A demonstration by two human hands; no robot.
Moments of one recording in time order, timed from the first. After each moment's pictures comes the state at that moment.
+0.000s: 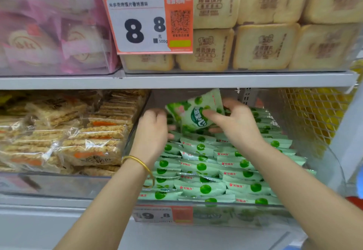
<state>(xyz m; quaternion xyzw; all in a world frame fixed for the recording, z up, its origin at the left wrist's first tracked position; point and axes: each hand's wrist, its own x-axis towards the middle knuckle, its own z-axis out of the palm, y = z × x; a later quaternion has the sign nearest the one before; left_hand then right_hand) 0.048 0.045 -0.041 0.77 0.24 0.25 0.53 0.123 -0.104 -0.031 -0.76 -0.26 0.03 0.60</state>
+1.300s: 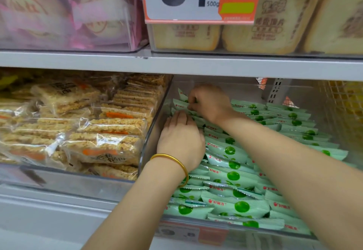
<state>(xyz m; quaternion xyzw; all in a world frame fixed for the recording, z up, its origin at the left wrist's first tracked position) 0.064 0.057 -0.075 0.98 0.18 0.07 0.07 0.190 0.019 -0.056 -0.88 -0.44 -0.13 0.15</state>
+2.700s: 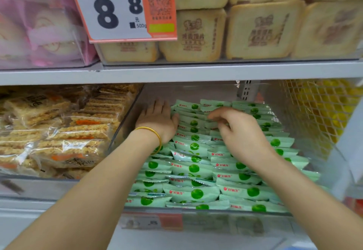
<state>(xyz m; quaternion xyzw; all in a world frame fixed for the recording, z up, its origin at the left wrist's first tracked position) 0.111 0.068 -0.065 0.97 0.22 -0.05 0.03 0.134 -0.126 -0.053 -0.89 -0.32 -0.06 0.32</state>
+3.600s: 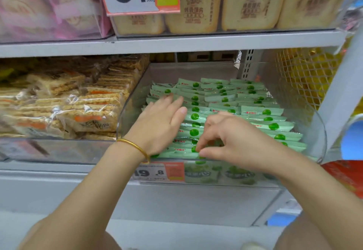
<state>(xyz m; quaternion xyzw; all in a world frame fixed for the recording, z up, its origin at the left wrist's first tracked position) 0.011 0.022 -0.058 0.99 0.08 0.05 0.13 0.060 -0.159 -0.044 -0.83 -0.52 0.04 0.20</state>
